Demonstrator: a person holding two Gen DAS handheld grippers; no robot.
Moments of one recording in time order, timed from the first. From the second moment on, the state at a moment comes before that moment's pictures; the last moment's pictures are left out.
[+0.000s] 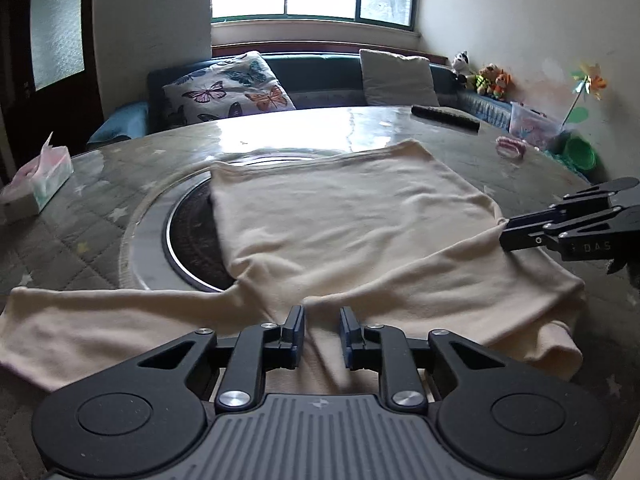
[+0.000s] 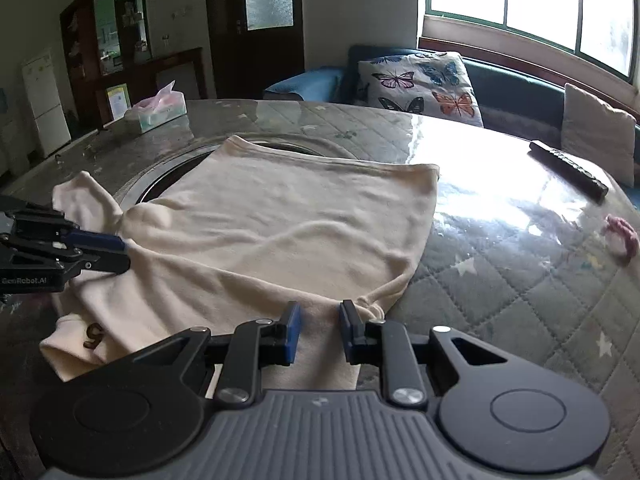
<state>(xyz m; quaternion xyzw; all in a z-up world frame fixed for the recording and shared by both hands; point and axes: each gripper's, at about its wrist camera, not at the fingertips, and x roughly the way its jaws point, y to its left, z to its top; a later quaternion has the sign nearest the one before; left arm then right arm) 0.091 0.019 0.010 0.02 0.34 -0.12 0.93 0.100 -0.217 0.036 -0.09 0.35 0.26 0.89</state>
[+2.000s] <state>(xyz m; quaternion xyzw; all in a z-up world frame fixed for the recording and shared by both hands) 0.053 0.028 0.008 0.03 0.33 -0.12 0.94 0.025 -0.156 0.053 -0.18 0.28 0.27 0.90</state>
